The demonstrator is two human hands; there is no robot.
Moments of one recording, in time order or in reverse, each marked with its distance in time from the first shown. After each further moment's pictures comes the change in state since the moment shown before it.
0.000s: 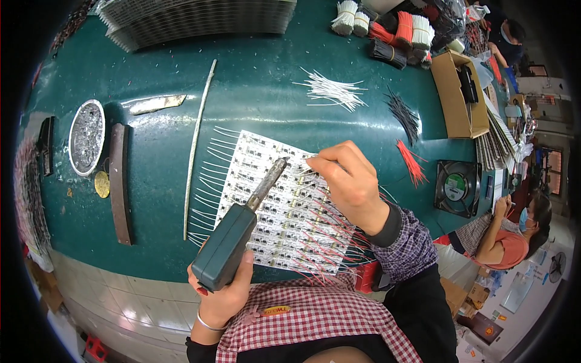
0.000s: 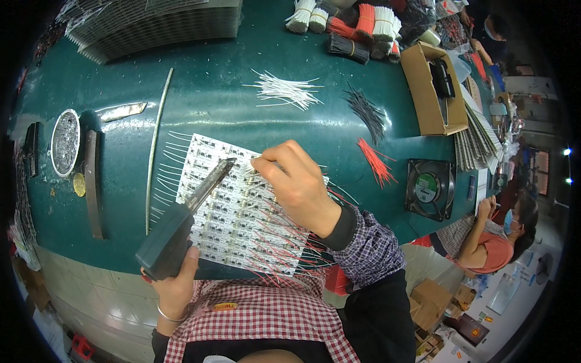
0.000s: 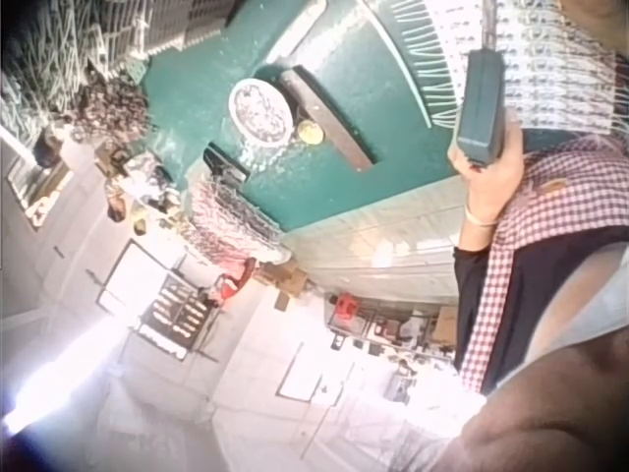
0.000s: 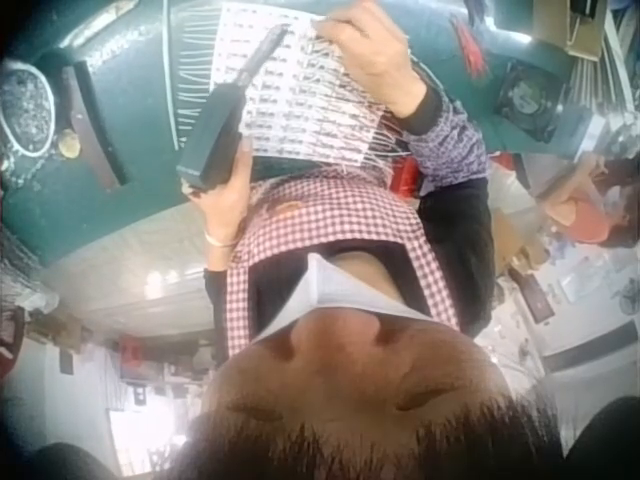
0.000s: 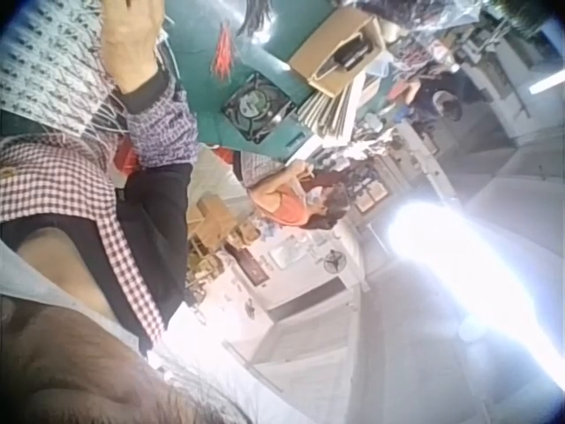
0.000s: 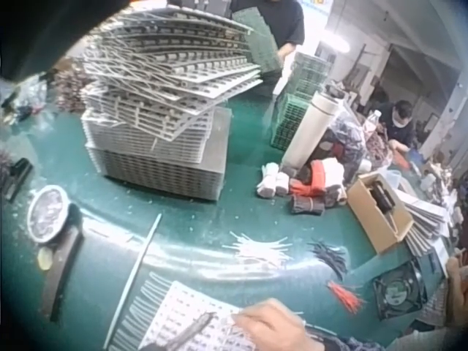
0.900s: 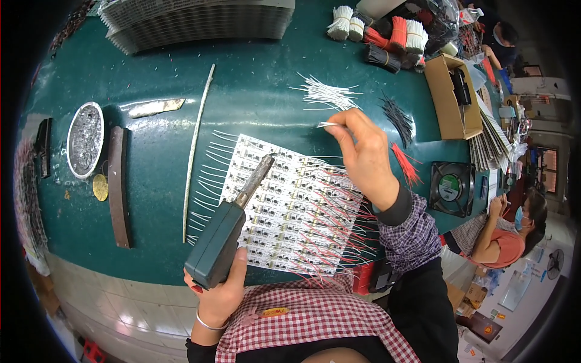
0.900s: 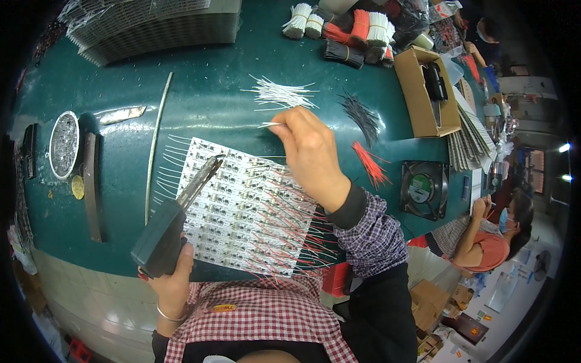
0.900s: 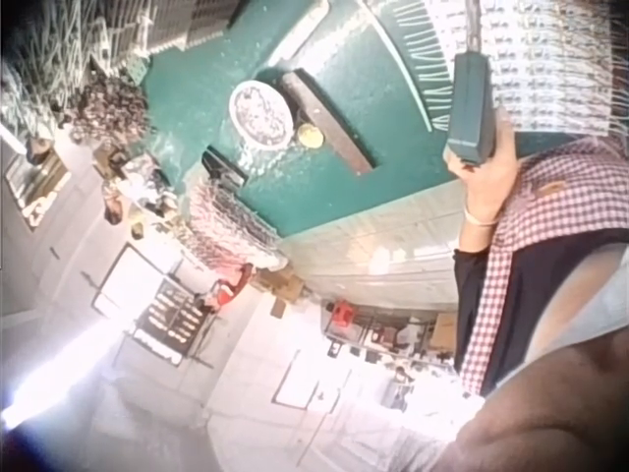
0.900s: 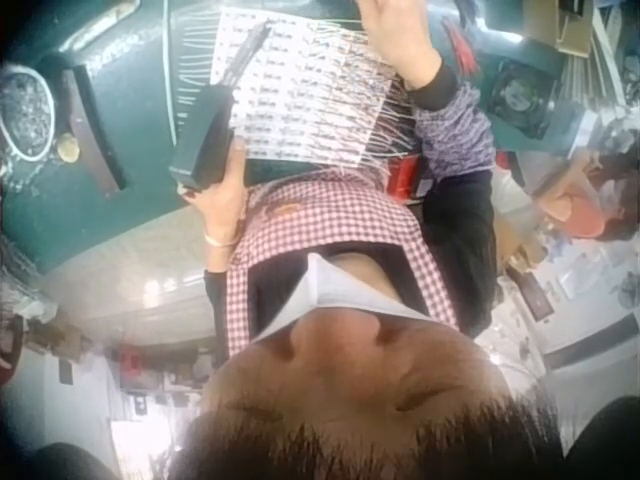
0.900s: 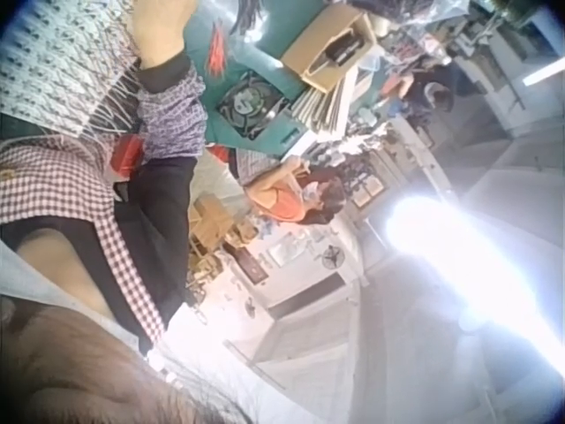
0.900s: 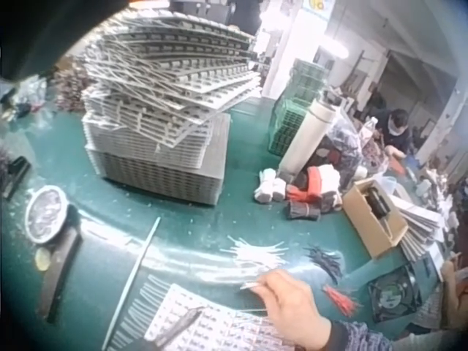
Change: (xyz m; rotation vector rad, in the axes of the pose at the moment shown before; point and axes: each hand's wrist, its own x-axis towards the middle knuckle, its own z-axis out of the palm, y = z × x) left_hand -0.005 -0.024 -0.007 0.007 -0.013 0.038; right_hand 0.033 0.024 -0.014 0.042 0.044 0.293
